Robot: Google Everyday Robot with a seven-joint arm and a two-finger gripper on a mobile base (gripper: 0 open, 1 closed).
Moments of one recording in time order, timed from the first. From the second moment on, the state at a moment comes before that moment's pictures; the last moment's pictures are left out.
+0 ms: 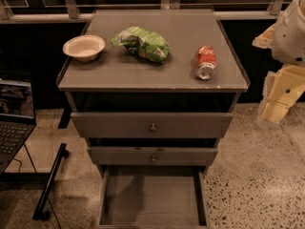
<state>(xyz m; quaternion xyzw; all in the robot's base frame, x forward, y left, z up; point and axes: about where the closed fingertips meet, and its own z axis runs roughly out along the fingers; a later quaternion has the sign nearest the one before) 0.438 -0.216 0.977 -0.60 0.78 -0.04 0.16</state>
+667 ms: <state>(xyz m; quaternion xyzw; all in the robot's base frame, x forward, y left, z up) 0.456 -0.216 0.977 -0.60 0.77 -0.02 0.19</state>
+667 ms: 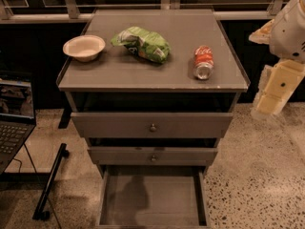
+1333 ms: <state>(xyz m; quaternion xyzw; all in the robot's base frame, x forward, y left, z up) 0.556 -0.205 0.962 -0.58 0.77 0.05 0.28</state>
